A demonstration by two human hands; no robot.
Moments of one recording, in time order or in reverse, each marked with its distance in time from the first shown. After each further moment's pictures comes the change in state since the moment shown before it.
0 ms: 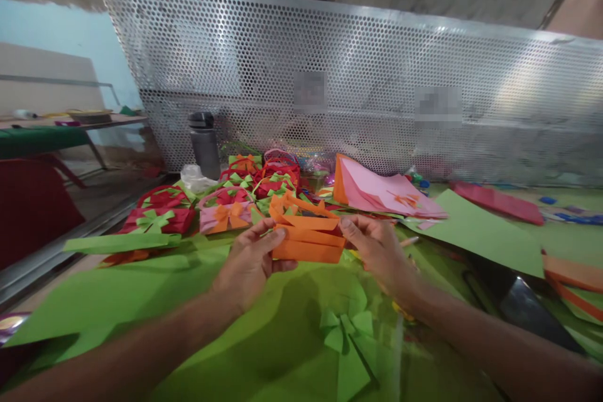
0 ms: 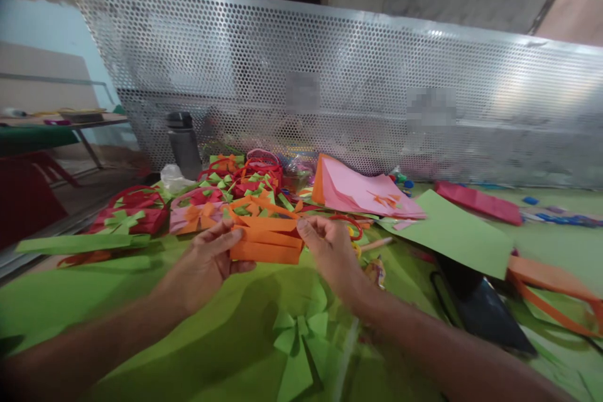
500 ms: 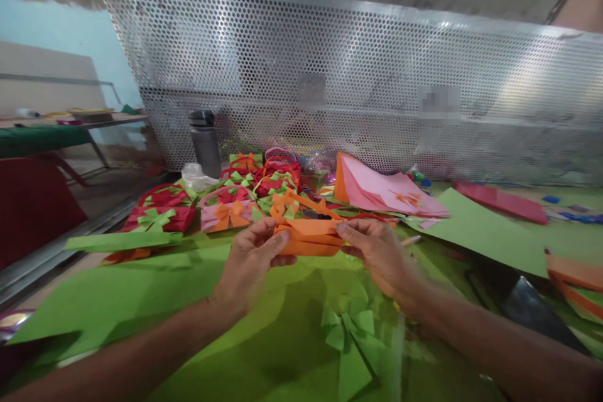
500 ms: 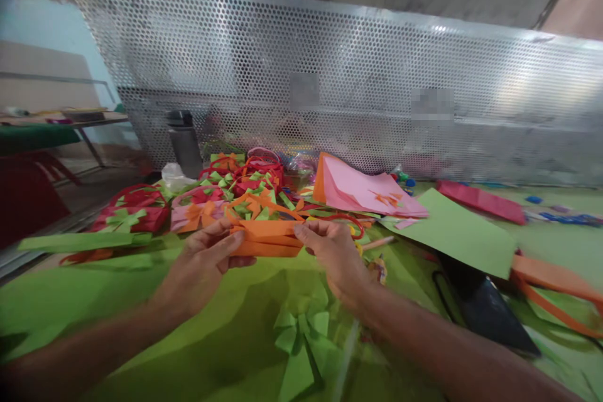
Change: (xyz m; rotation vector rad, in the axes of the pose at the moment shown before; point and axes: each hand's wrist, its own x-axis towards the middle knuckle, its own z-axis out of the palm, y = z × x) left_hand -0.006 0.000 0.000 -0.003 -0.015 0.085; right_hand -0.001 -0.001 0.005 0.179 0.016 0.218
